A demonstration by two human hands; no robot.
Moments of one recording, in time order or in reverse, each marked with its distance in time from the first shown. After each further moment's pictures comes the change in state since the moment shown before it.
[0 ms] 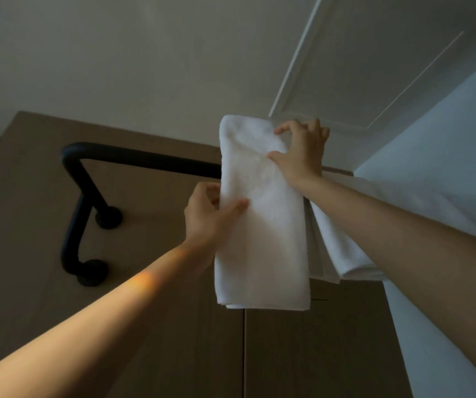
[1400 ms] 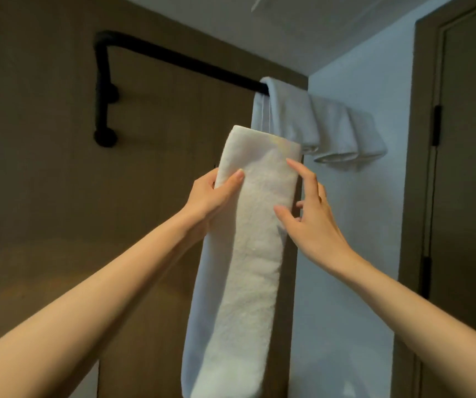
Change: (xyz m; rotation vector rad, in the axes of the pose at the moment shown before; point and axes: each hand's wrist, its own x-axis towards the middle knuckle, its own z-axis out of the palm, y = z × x) left_hand -0.222 0.100 -0.108 -0.178 -0.424 -0.474; right_hand -0.290 -0.168 -0.266 0.070 -0.567 0.370
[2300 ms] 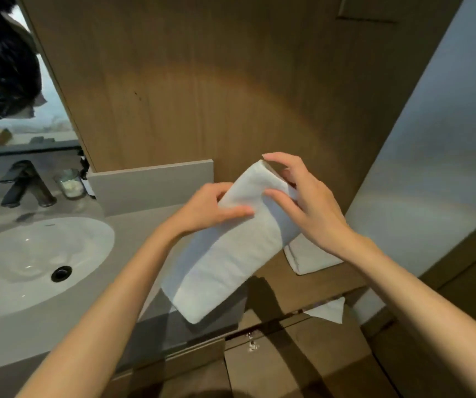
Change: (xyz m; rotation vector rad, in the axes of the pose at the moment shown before) left_hand -0.236 -0.244 -0.268 0.415 -0.495 -0.466; right_hand -0.225 -0.042 0.301 0.114 -0.511 0.132
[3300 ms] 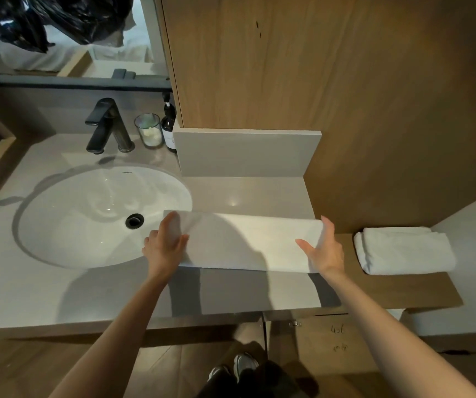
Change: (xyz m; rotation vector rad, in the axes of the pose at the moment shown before) left_hand -0.116 -0.320 -0.047 0.271 0.599 -0.876; right_hand 0.006 0.137 0.274 -0.029 -0.283 0.872
